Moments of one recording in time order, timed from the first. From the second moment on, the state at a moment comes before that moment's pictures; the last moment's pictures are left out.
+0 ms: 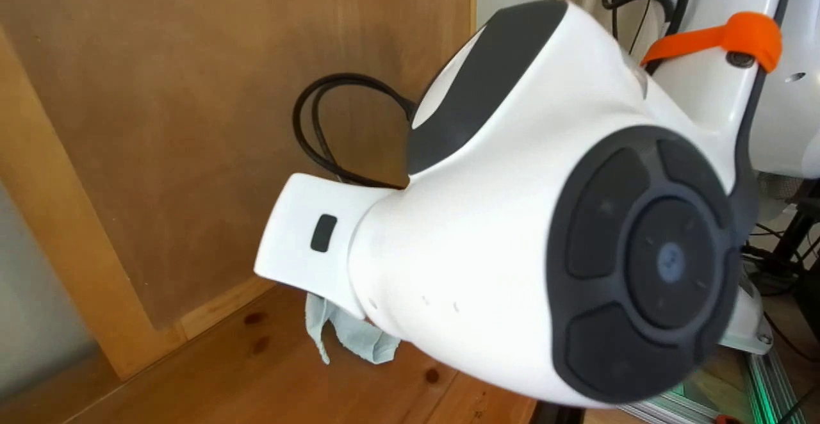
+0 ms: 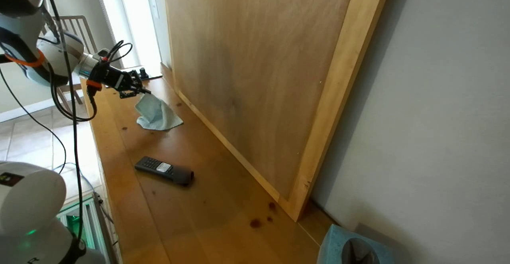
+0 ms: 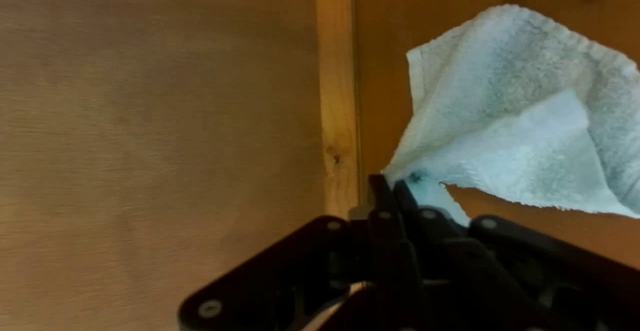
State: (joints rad) arm 0.81 0.31 0.43 -2.04 -1.17 1.80 0.57
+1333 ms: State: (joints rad) arm 0.88 0.31 0.42 -1.98 -1.23 1.94 0.52
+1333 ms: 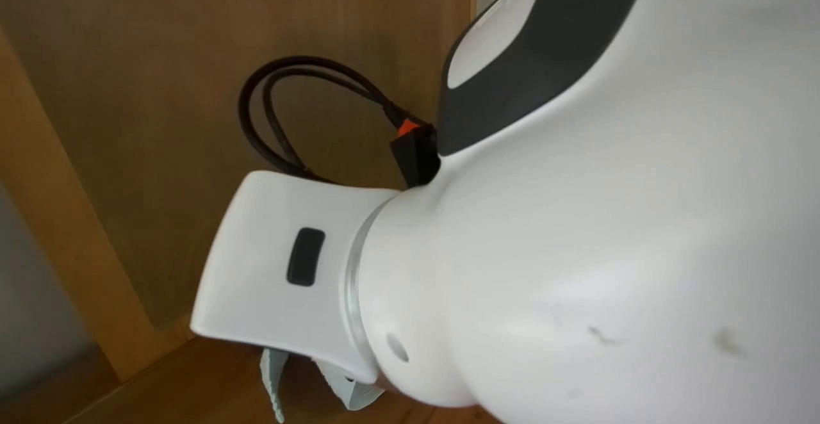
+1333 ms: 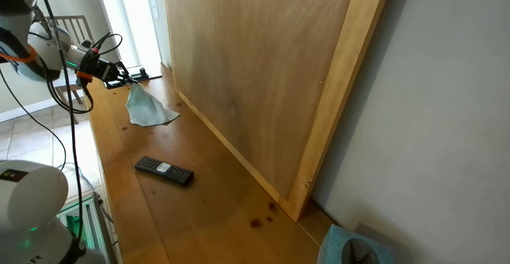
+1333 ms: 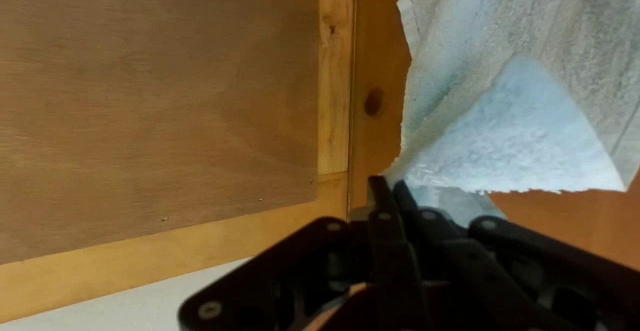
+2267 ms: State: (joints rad) arm 0.85 0.38 0.37 -1.98 -1.23 2.24 0.73
